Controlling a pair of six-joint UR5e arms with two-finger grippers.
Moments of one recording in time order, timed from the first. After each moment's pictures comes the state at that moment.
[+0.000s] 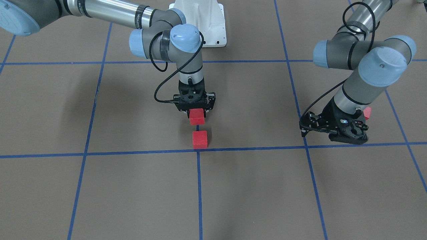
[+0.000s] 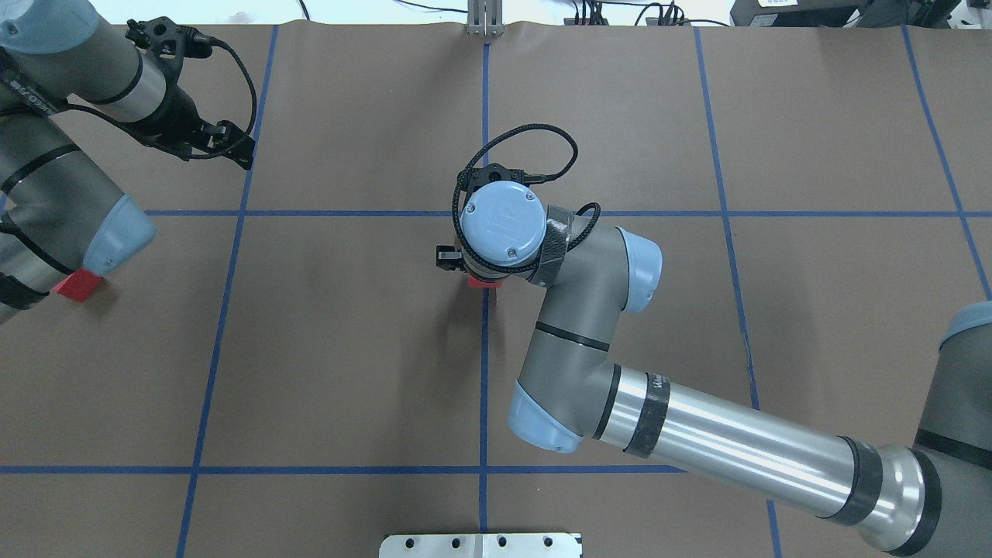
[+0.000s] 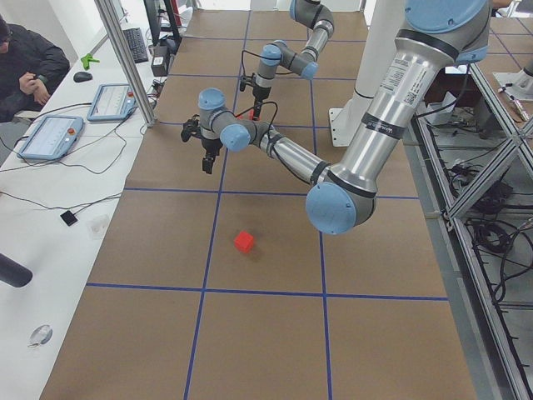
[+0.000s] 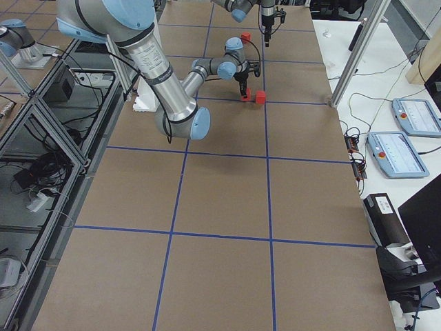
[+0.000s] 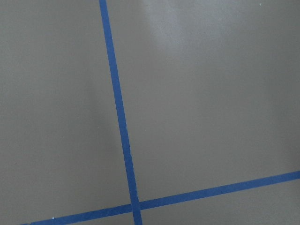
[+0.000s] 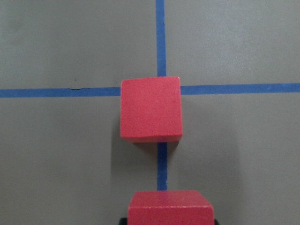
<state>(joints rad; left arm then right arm) -0.98 -2.02 -1.59 -1.80 -2.12 -0.69 0.47 -0.74 1.43 -1.40 1.66 1.27</state>
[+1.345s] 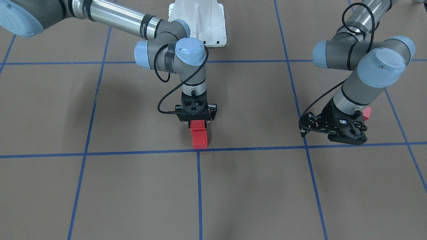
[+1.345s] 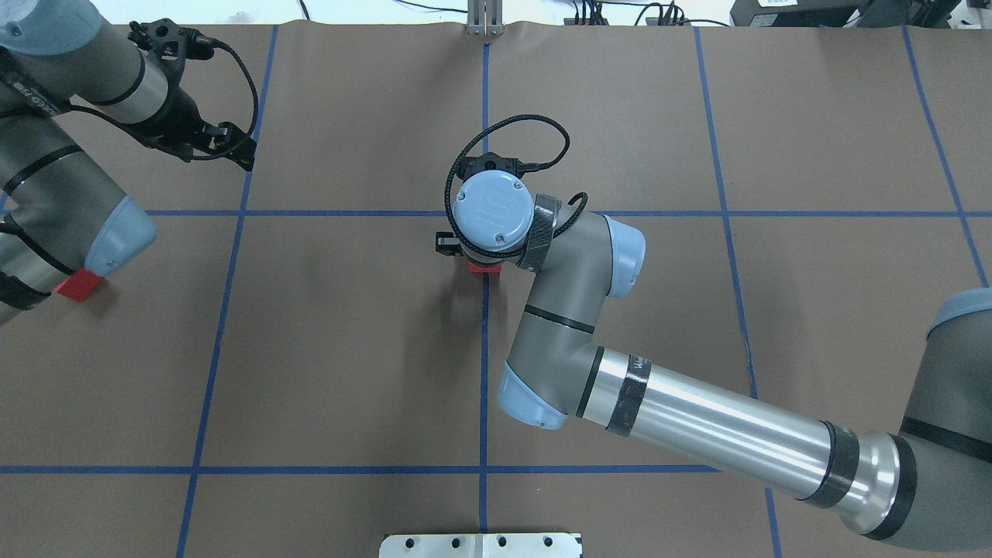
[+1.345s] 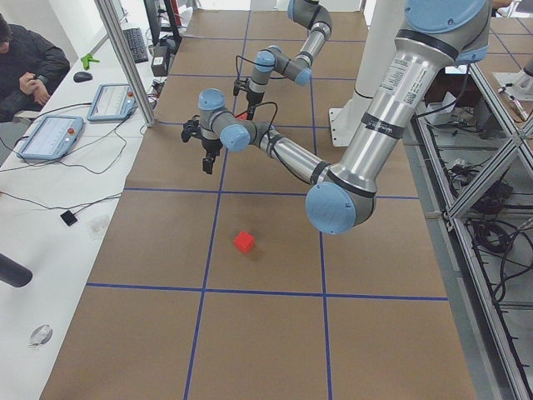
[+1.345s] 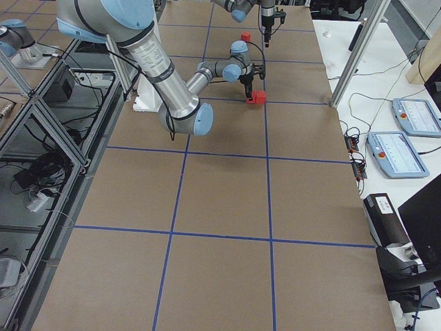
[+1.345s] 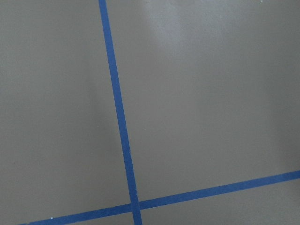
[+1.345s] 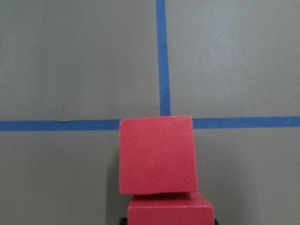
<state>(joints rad) -0.97 -2.03 -1.58 -1.81 -2.12 -0.69 0.49 -0.70 1.33 -1.35 1.64 1.26</state>
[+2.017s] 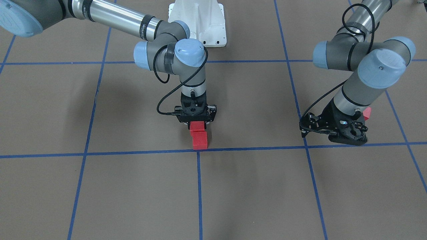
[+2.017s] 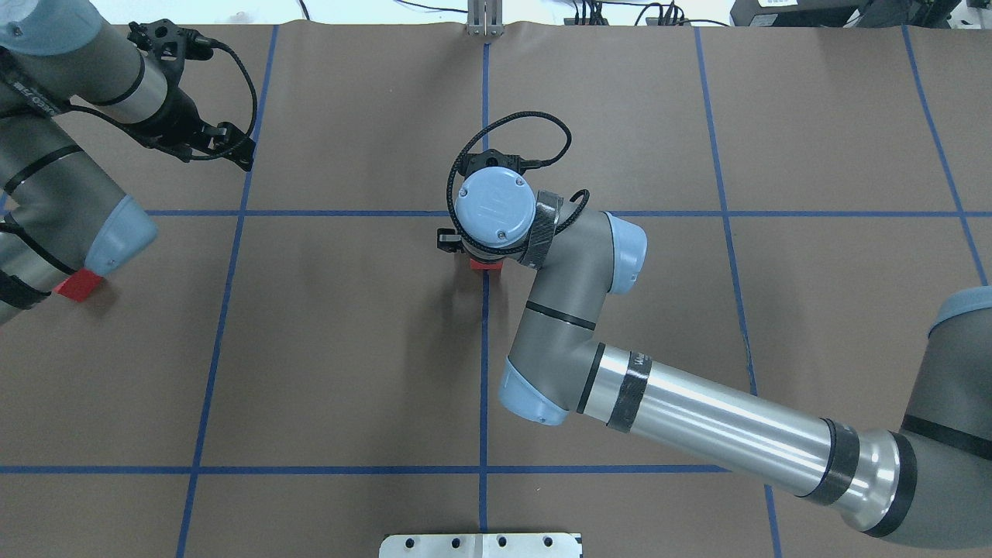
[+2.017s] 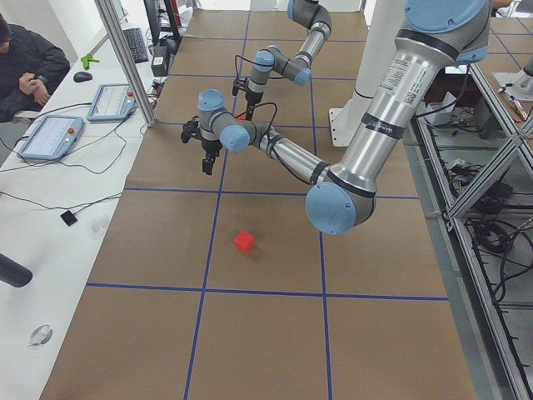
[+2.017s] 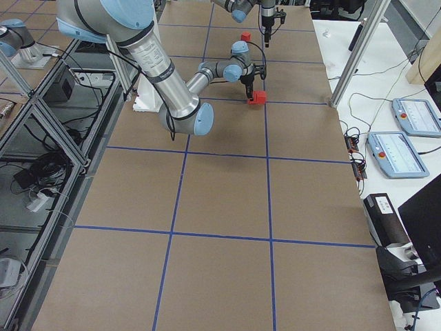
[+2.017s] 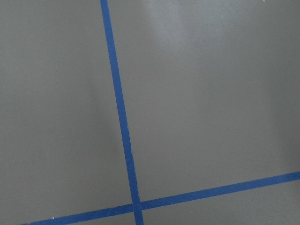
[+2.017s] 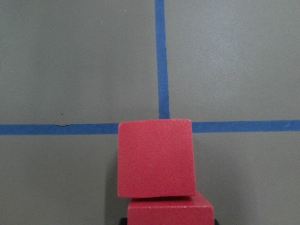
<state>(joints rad) -0.97 -2.03 -1.58 -1.81 -2.12 -0.69 0.49 -0.70 1.32 -1.34 1.64 1.26</state>
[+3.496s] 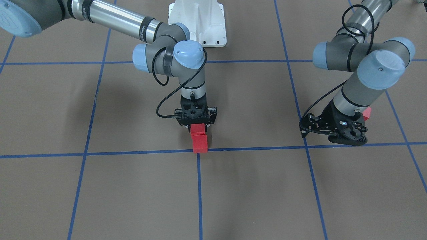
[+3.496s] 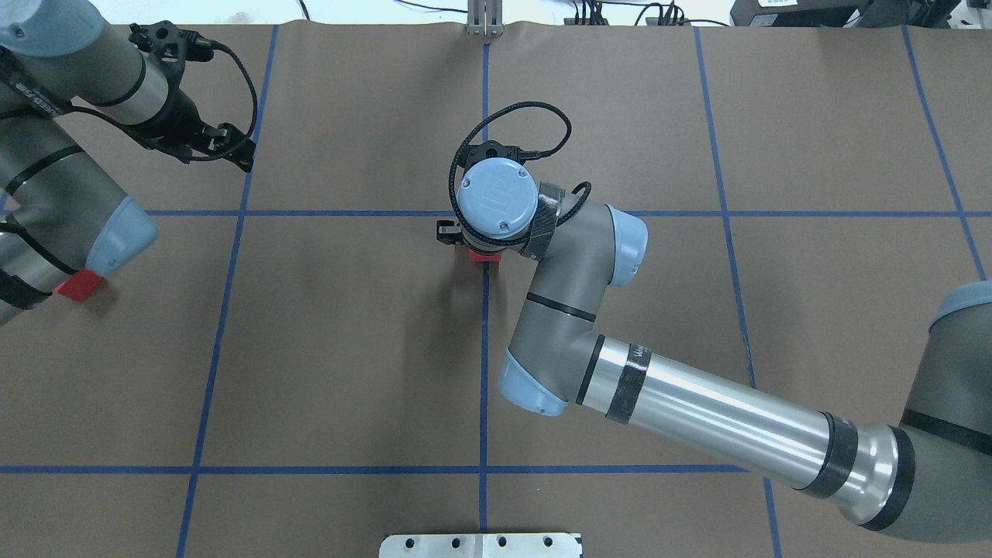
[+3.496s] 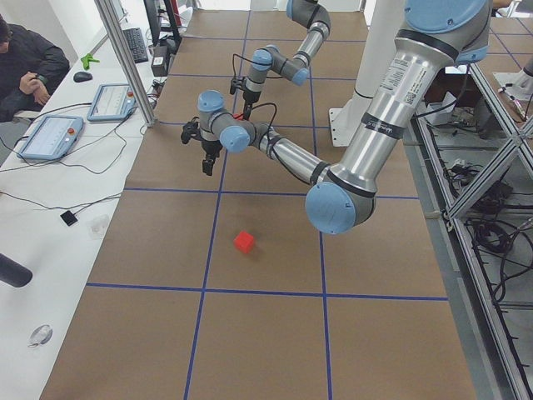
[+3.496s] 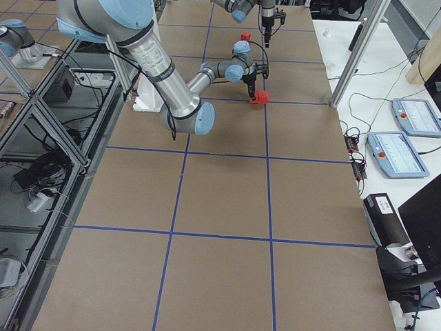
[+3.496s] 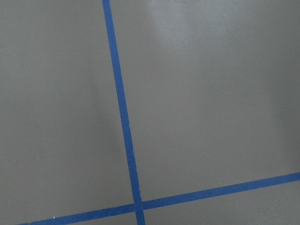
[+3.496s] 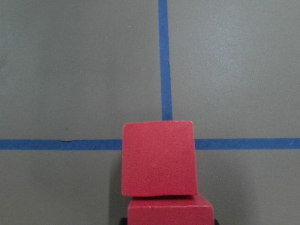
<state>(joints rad) -0.97 -2.03 -1.57 -1.81 -2.12 -0.69 0.51 -0.69 1.31 -1.32 1.65 1.24</state>
